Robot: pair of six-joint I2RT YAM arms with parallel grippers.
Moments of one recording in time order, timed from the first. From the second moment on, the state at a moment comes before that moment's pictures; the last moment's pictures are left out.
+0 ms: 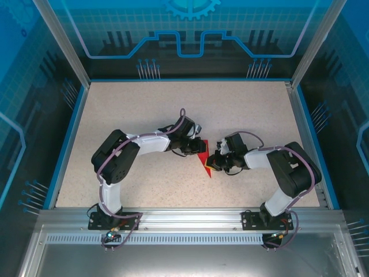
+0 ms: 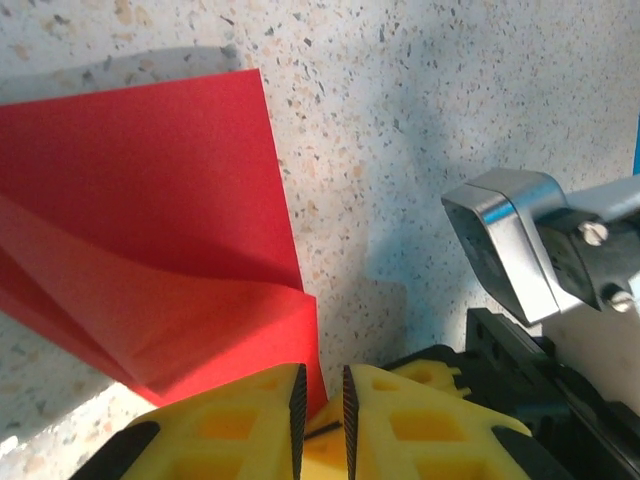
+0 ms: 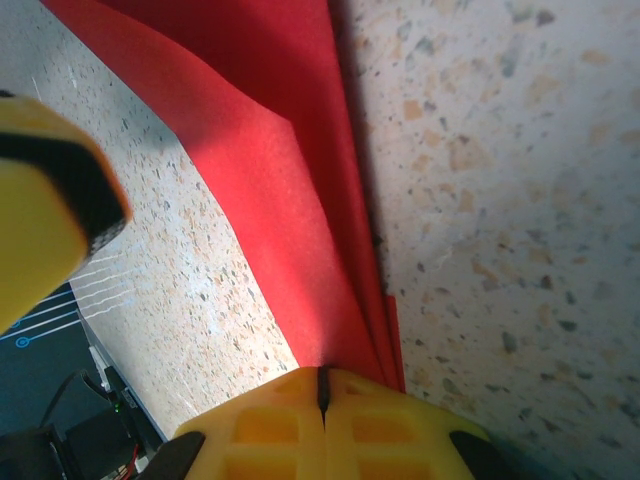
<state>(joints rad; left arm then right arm) -0.64 1.94 1.16 -0.13 0.47 -0.75 0.42 1.65 0.56 0.07 -0.63 0.83</state>
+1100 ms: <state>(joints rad) -0.42 2.08 1.25 -0.13 0.53 -0.67 0.40 1.66 0.56 0.08 -0.65 0.76</state>
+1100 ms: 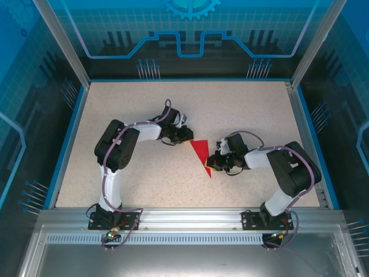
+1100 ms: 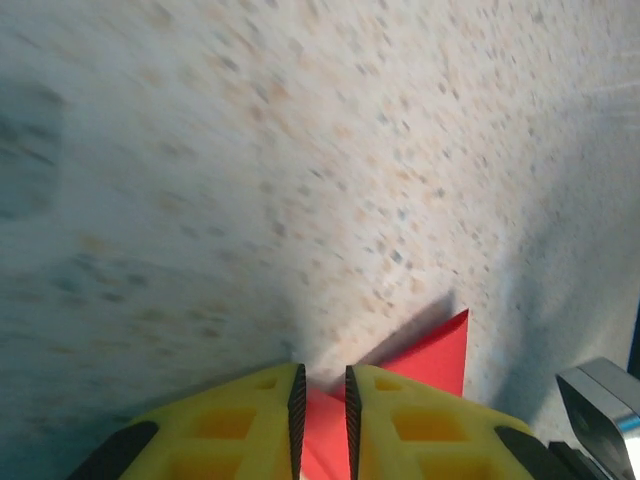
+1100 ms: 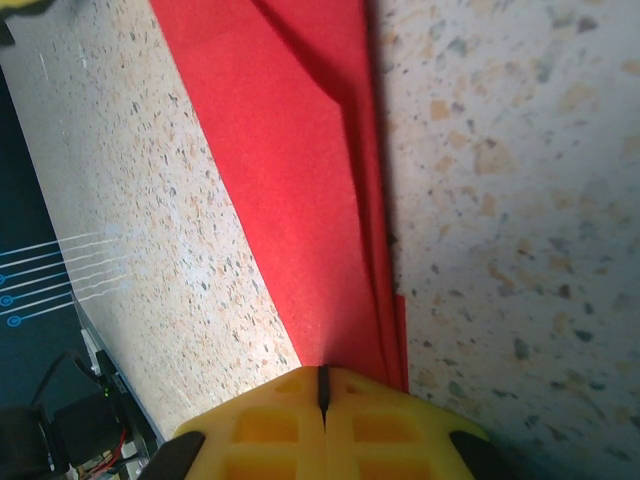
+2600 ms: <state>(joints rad) -0.60 2.11 1.31 -0.20 0.50 -0.72 0.46 1.71 0.77 -0.14 -0.60 0.75</state>
